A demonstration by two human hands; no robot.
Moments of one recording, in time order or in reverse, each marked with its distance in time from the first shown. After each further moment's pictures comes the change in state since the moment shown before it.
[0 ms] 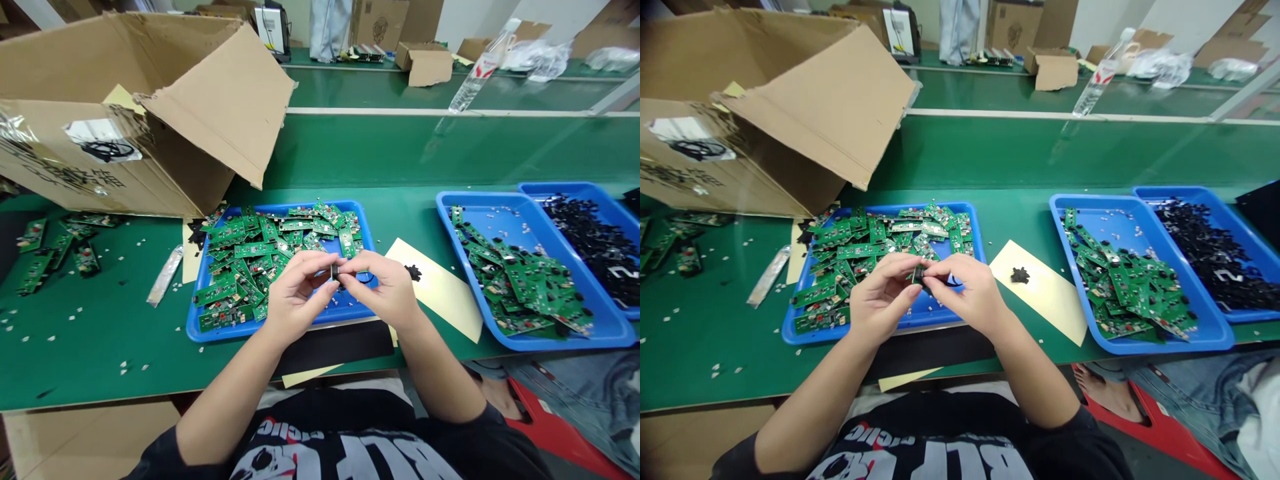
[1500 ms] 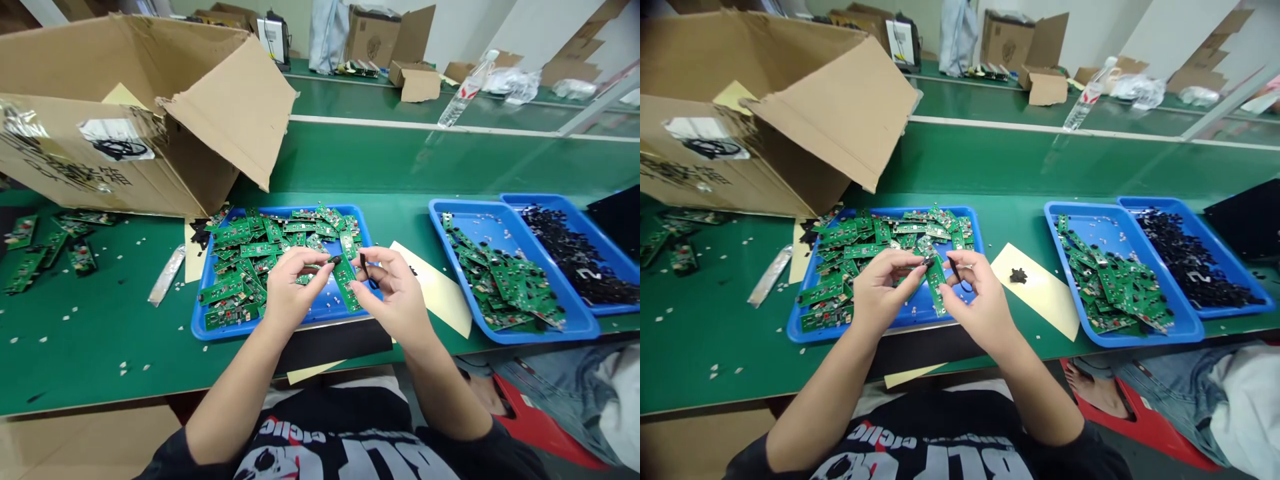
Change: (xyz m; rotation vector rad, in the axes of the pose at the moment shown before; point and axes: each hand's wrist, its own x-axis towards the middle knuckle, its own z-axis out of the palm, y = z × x) left_hand 0.005 0.004 -0.010 0.364 0.136 -0.134; right_hand -0.018 -0.026 0.006 0.211 0.103 0.424
